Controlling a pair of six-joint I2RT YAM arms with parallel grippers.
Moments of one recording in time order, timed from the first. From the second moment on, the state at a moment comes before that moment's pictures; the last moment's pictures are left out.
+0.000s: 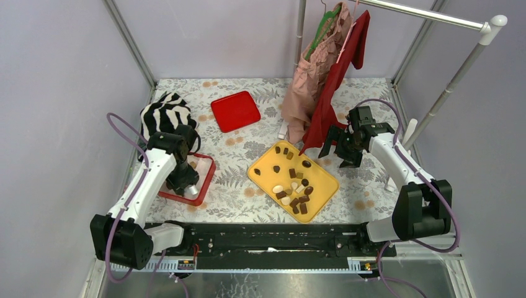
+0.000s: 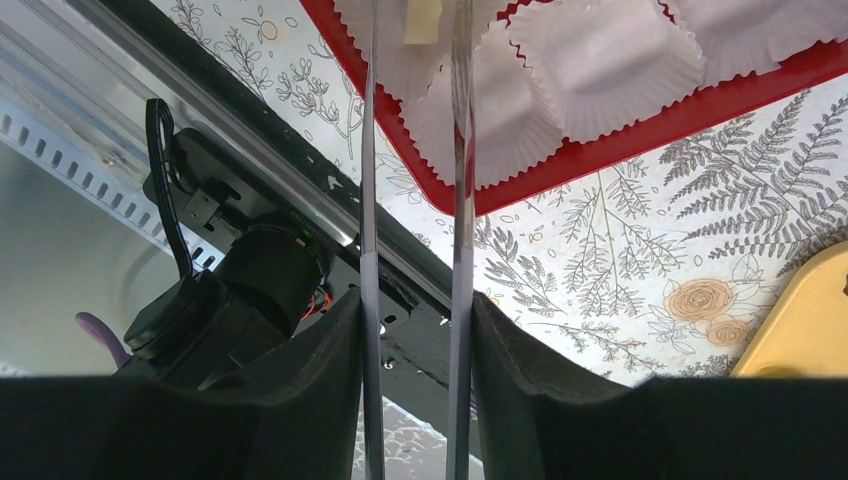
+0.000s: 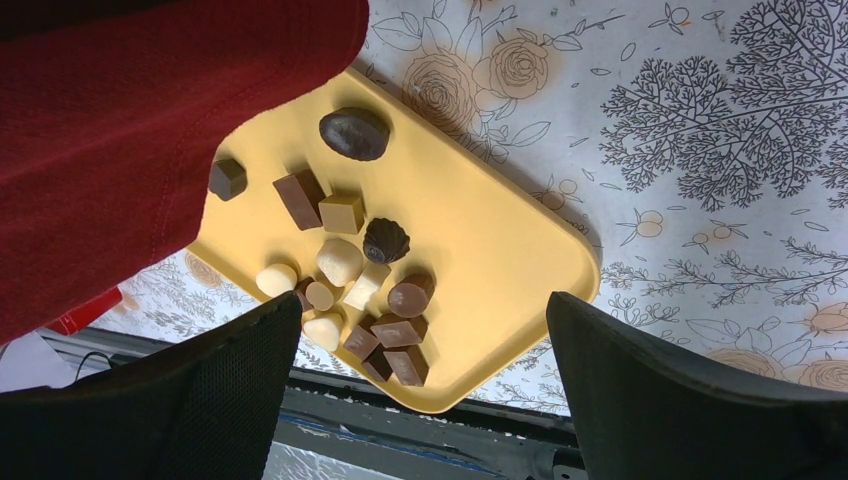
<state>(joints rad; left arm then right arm) -0.19 1.20 1.06 -1.42 -0.23 -0.96 0.14 1.41 1.05 -0.83 -0.26 0.48</state>
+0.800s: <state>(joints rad) -0.55 1.37 1.57 -1.33 -0.26 -0.77 0.14 1.44 1.05 -0.83 -0.27 0.48</state>
